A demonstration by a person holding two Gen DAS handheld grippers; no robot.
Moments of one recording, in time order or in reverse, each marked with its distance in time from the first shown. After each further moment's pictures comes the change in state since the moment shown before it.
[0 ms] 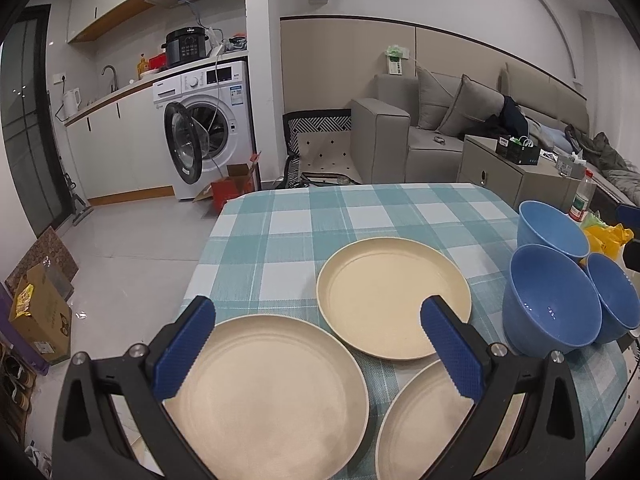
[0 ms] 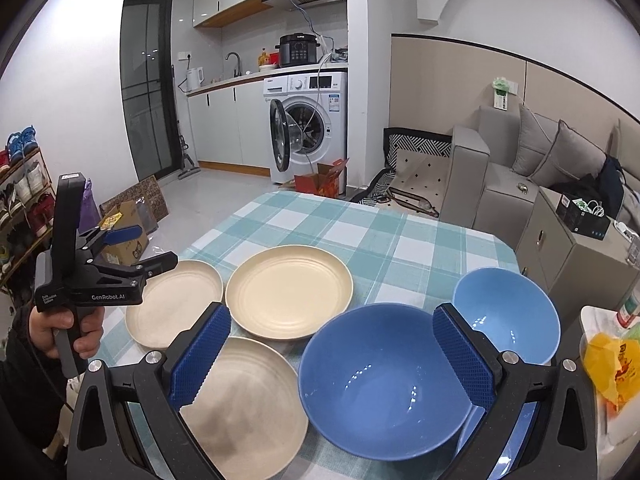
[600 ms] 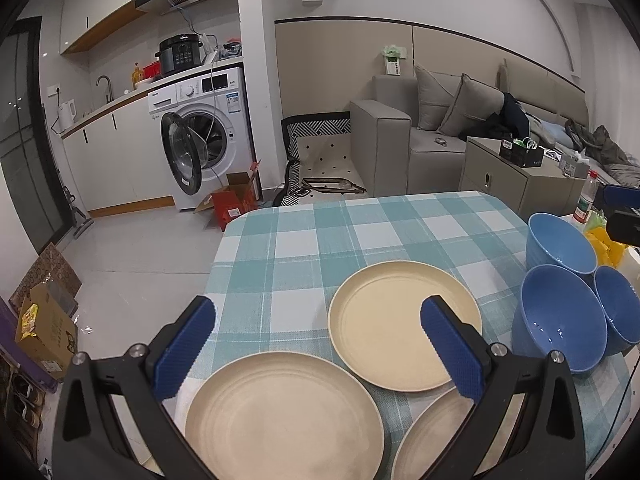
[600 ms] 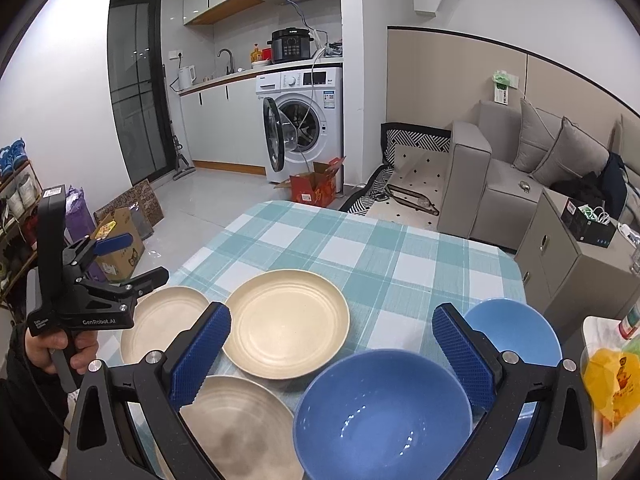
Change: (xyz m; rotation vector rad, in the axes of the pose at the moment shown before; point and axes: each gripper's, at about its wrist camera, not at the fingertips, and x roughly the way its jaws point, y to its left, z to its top) left arm 0.013 0.007 0.039 0.035 0.001 0.007; right arm 0.034 -0.010 0.061 0.022 0.033 -0.005
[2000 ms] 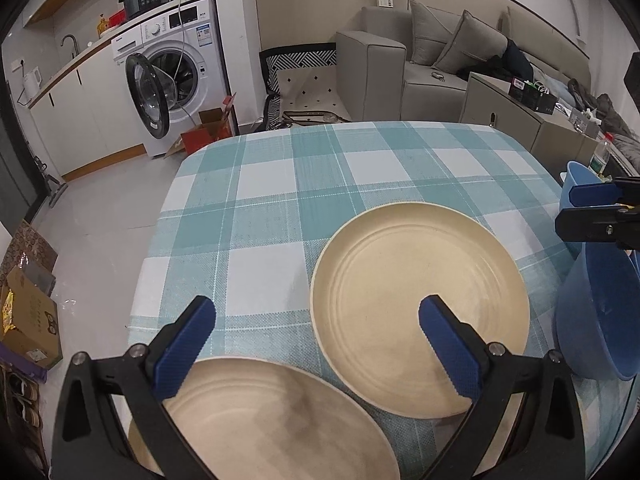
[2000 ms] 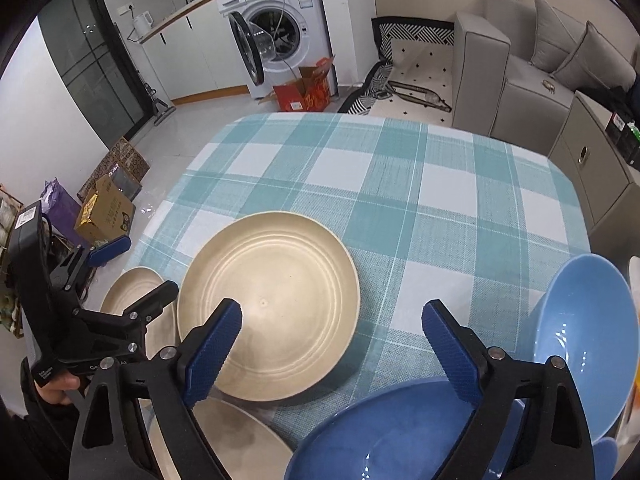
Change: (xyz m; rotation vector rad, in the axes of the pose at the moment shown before) left arm 0.119 -0.007 -0.016 0.018 0.252 -0.063; right arm 0.176 -0.029 -0.001 0.141 0.395 0.046
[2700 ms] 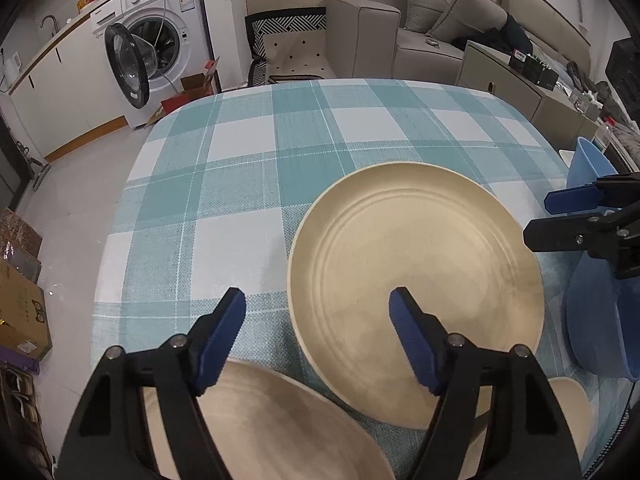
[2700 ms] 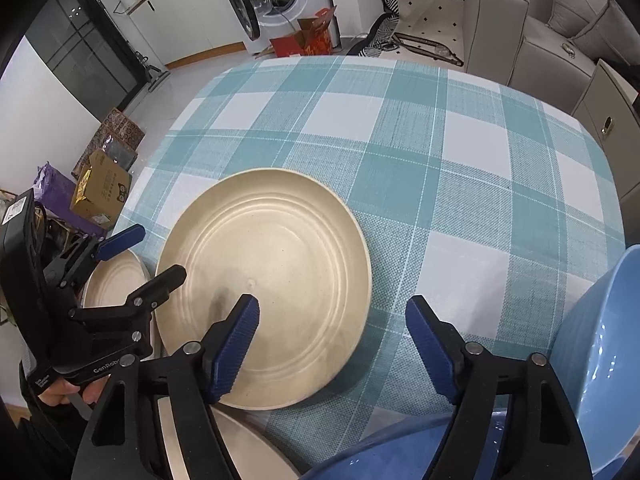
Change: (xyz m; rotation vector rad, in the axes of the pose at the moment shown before) left arm 0.037 -0.005 -0.003 0.000 0.135 -0.052; right arm 0.058 0.001 0.005 0.015 0.187 0.033
